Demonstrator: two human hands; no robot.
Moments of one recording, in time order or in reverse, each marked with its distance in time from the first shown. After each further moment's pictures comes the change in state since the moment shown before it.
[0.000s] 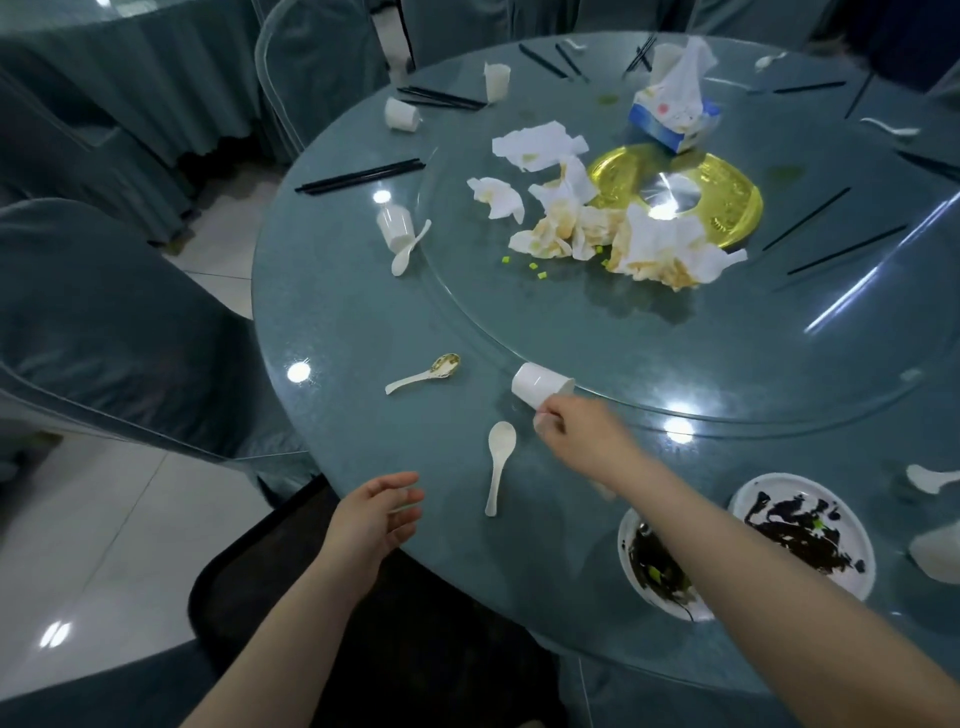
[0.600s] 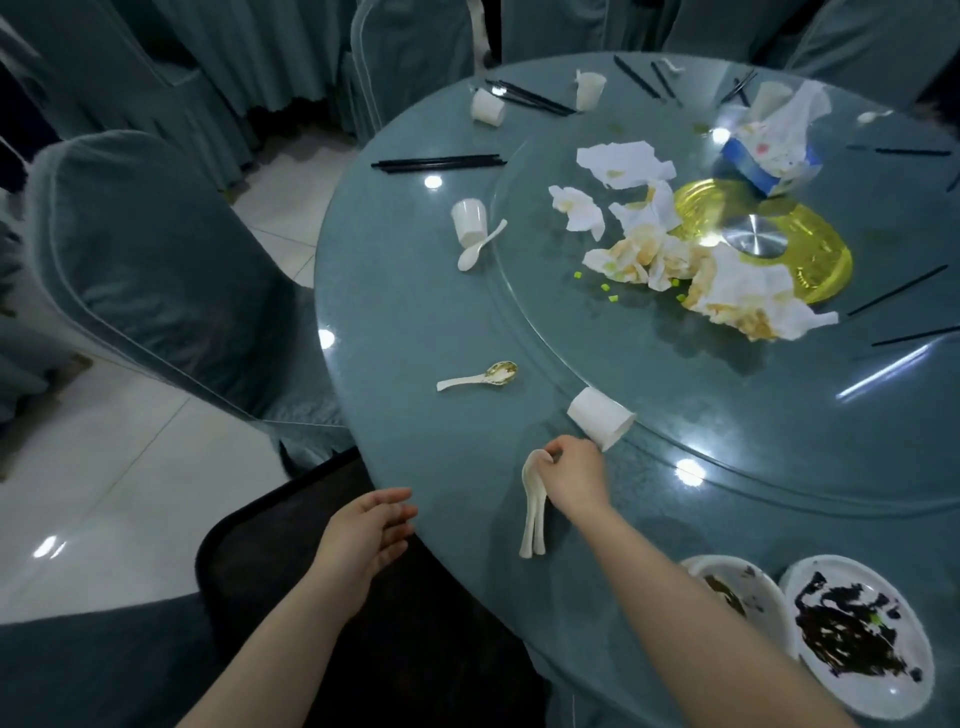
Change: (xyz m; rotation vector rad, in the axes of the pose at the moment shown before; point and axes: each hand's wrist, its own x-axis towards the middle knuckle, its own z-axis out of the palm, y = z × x) left_hand 0.011 -0.009 -0.048 -0.126 0.102 -0.085; right_hand 0.024 -0.044 0.073 0.244 -0.001 0.343
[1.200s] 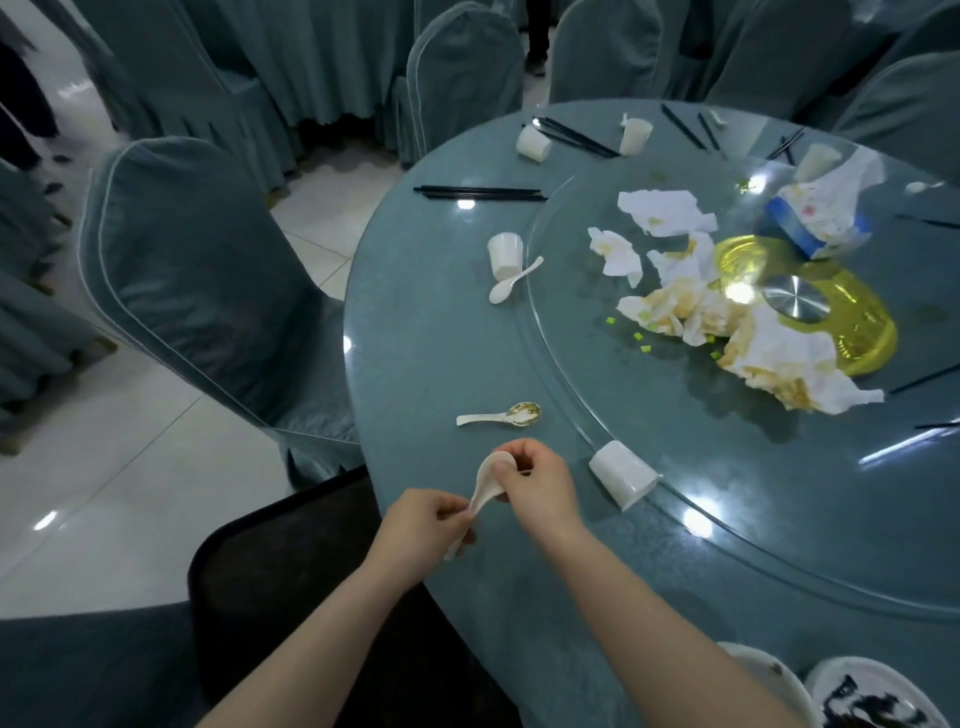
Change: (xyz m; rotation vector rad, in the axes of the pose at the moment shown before) left_hand 0.009 0.037 0.039 0.710 -0.145 0.366; right_hand -0.008 -0.072 0.012 0.452 -0.165 -0.141
